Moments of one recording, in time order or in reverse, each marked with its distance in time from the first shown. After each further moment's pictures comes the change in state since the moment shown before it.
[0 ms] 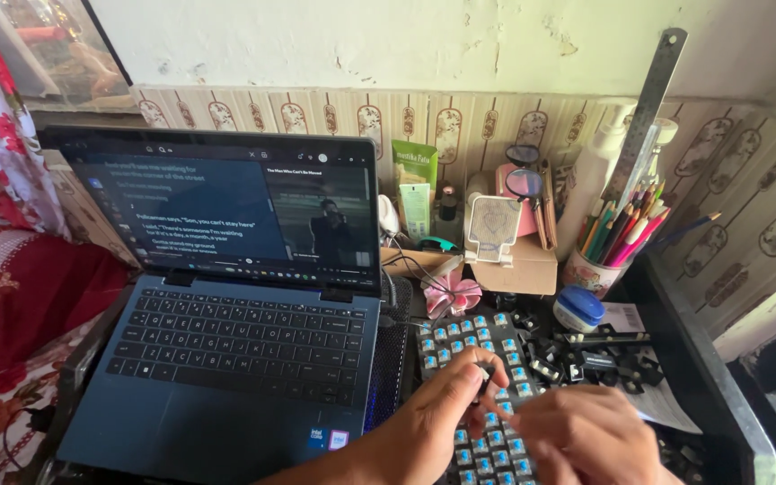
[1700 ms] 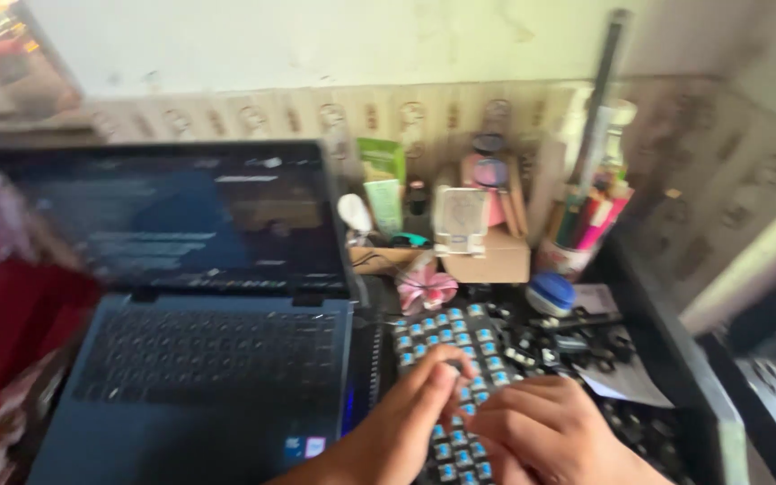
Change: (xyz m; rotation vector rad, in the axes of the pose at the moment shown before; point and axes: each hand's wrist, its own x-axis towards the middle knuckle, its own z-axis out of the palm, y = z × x) left_hand 0.005 -0.014 -0.003 0.207 -0.018 0.069; right_hand 0.009 -0.004 -0.005 0.023 -0.141 -0.031
